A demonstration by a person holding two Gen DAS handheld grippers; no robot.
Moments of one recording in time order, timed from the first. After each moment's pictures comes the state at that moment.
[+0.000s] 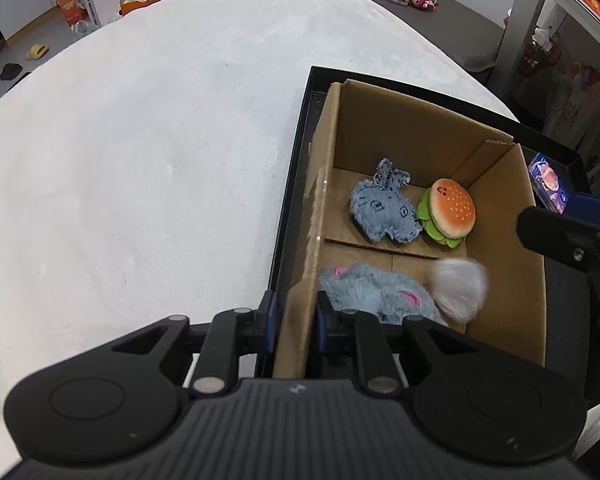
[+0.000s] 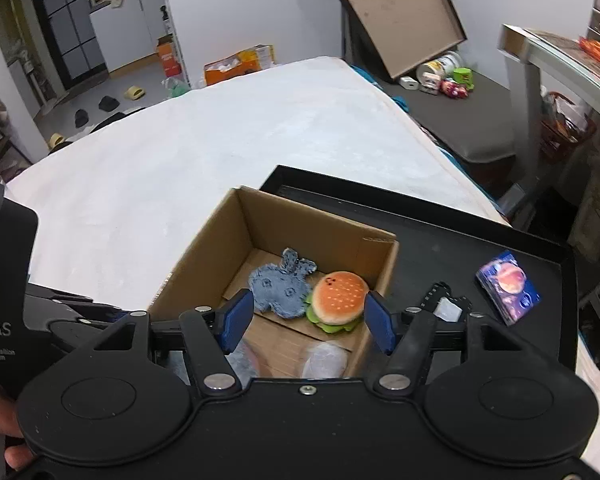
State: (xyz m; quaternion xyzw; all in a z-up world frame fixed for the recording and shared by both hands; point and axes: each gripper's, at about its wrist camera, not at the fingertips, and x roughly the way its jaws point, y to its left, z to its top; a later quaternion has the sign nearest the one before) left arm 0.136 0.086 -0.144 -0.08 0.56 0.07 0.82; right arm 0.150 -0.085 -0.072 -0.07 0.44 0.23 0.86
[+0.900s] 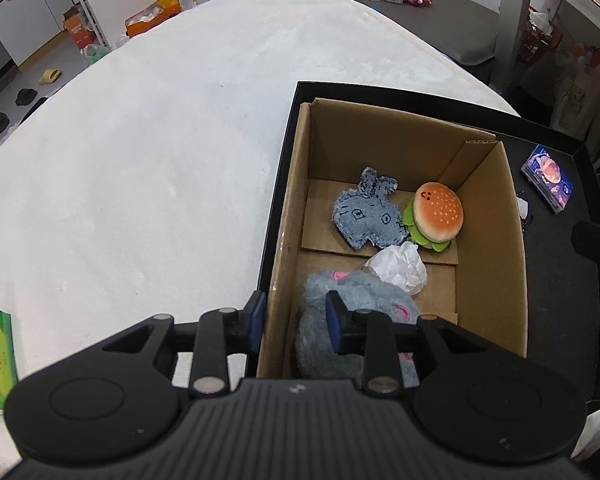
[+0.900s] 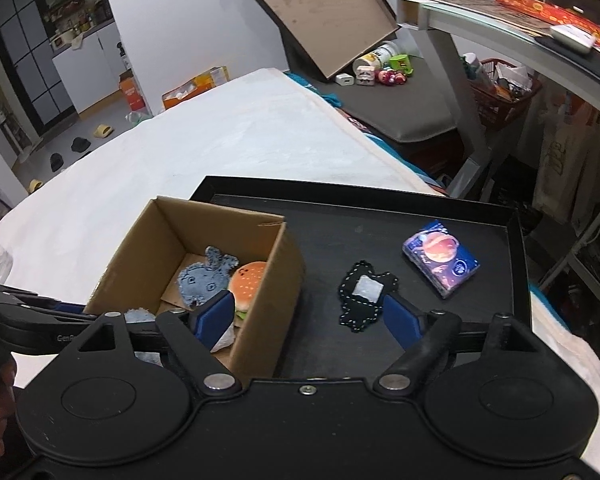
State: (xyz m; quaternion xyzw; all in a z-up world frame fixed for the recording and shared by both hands) left arm 0.142 0.054 -0.126 -0.03 0.56 0.10 0.82; right arm 0.156 -0.166 -0.082 -0.01 0.44 0.18 0.88
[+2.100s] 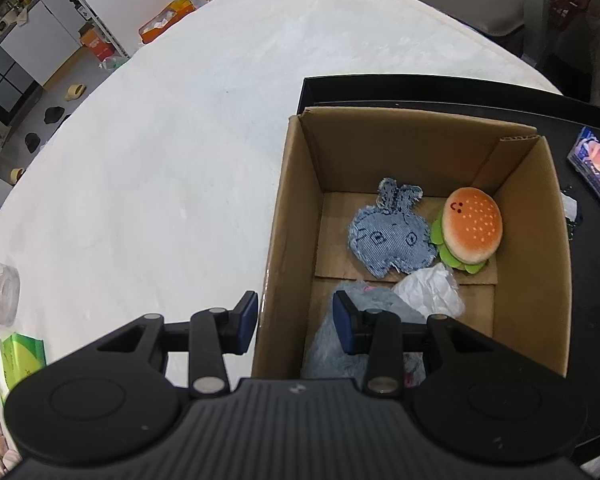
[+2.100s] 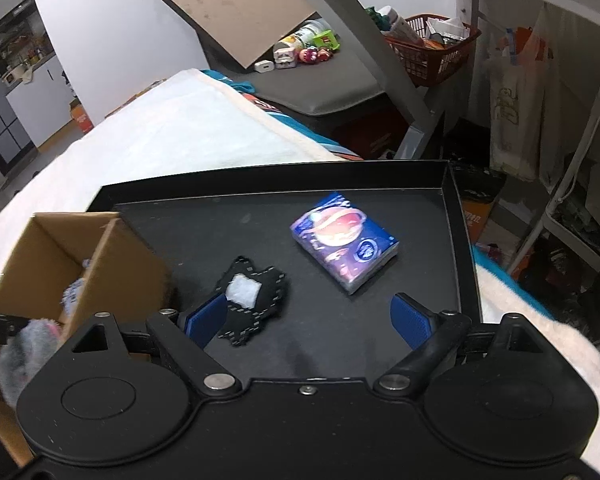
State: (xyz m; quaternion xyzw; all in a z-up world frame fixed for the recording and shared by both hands) left arm 0.182 0.035 -0.144 0.04 0.58 0.15 0.80; right arm 0.200 -0.243 -0.152 0.04 0.44 0.13 0.89
